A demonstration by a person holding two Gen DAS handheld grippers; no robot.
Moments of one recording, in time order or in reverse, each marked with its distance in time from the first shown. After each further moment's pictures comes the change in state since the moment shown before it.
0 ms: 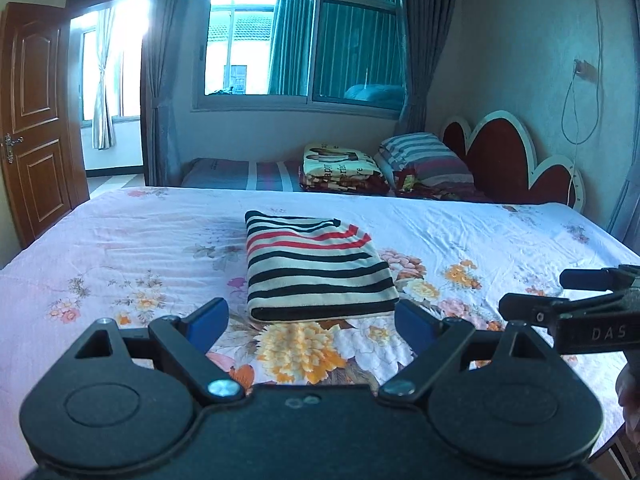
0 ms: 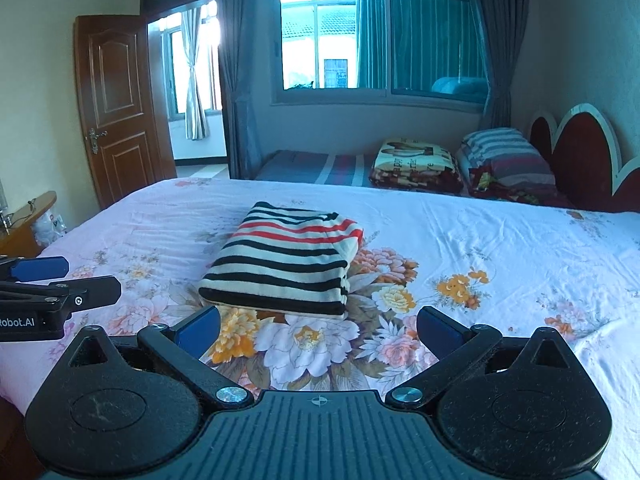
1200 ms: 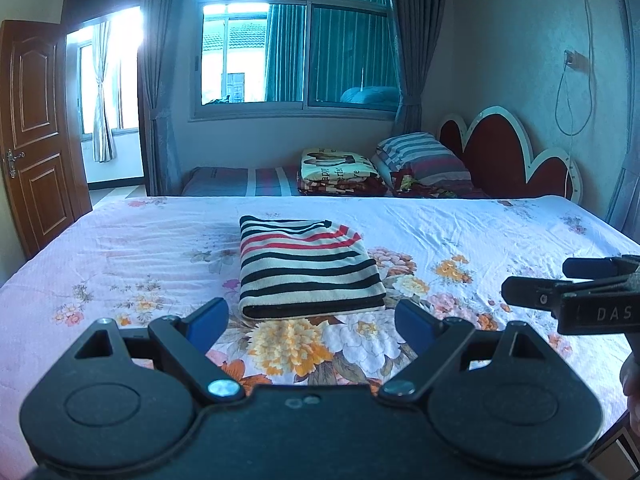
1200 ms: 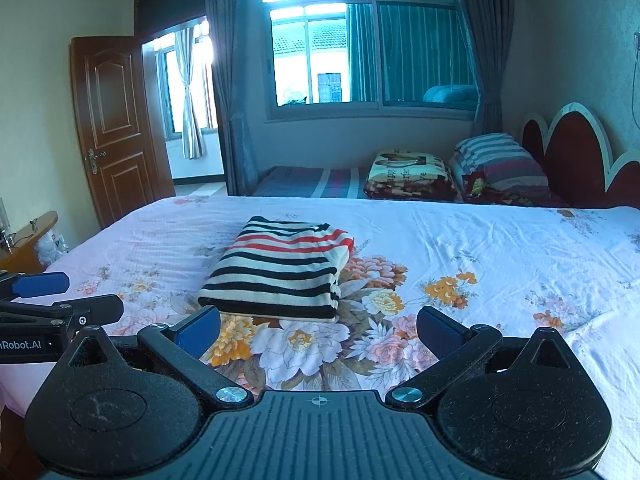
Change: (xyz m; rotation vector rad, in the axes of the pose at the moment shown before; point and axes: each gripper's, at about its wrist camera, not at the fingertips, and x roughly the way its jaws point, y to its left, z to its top) left arm -0.012 -0.022 -0.007 0.042 -0.013 0.011; right arm -0.028 -0.019 -0.006 0.041 -0.043 0.006
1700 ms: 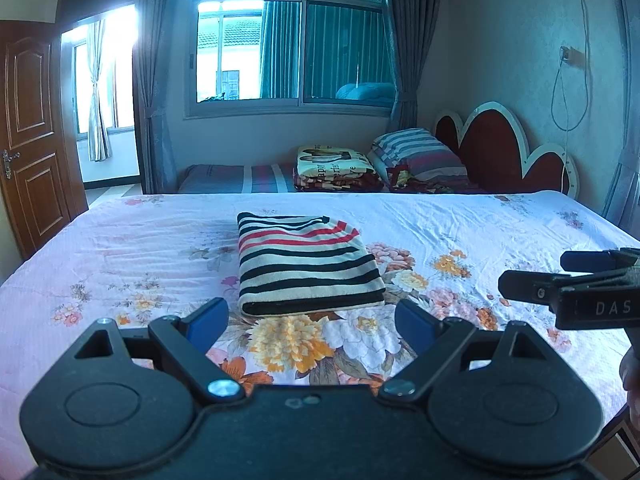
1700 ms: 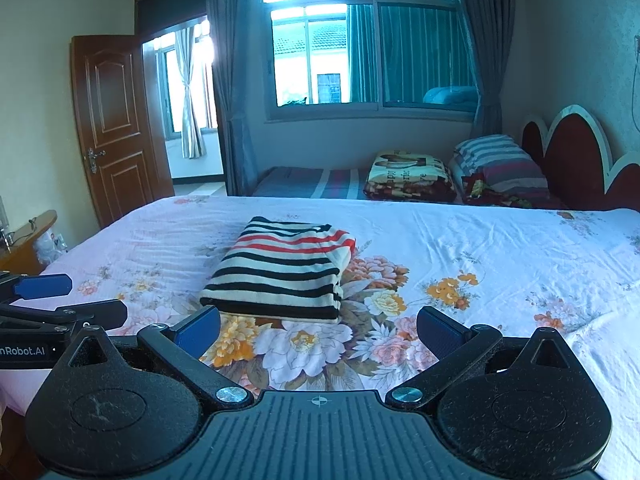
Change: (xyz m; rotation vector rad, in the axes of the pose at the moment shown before) left arm 0.000 0.006 -0.001 0.009 0.011 -0.013; right arm -0.001 0.002 0.000 -0.012 0.000 0.000
